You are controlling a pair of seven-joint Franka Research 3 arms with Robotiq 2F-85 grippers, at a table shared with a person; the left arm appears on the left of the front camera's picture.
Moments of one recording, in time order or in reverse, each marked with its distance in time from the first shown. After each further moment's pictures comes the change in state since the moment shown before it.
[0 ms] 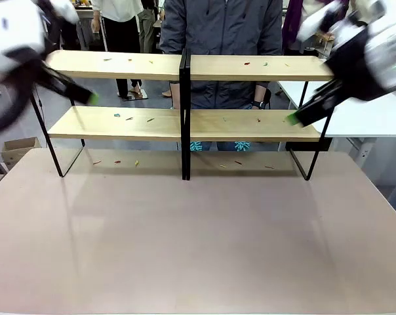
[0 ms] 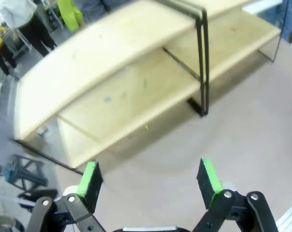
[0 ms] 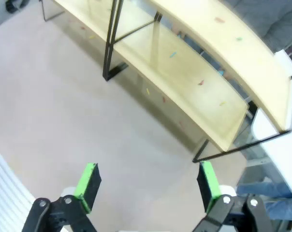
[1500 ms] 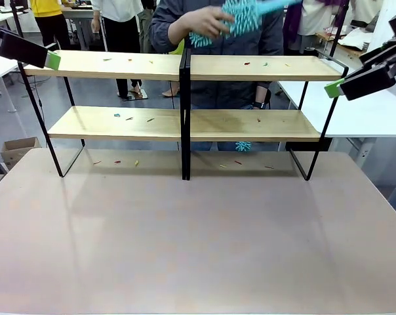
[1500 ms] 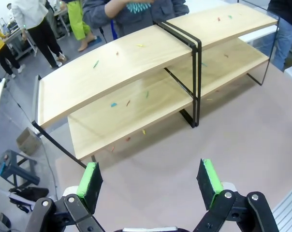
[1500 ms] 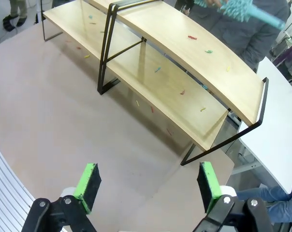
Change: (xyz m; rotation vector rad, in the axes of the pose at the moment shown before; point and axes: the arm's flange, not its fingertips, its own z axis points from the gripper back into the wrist) left arm 0.001 0.003 0.055 -0.004 -0.046 0.097; right arm -0.005 -0.014 0.041 -0.034 -0.081 -0.024
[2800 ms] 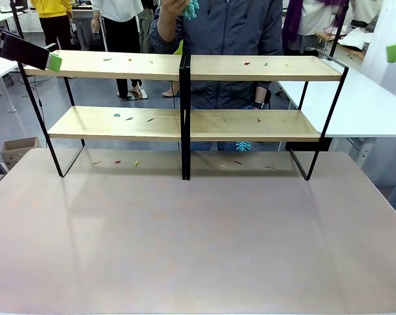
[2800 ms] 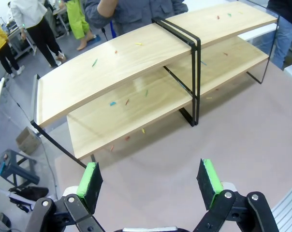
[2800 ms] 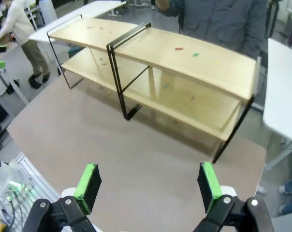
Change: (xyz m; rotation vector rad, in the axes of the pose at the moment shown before) left arm 0.000 -0.001 0.000 -0.002 0.005 -0.002; right arm -0.024 -0.036 0.064 0.110 -0.128 -0.359
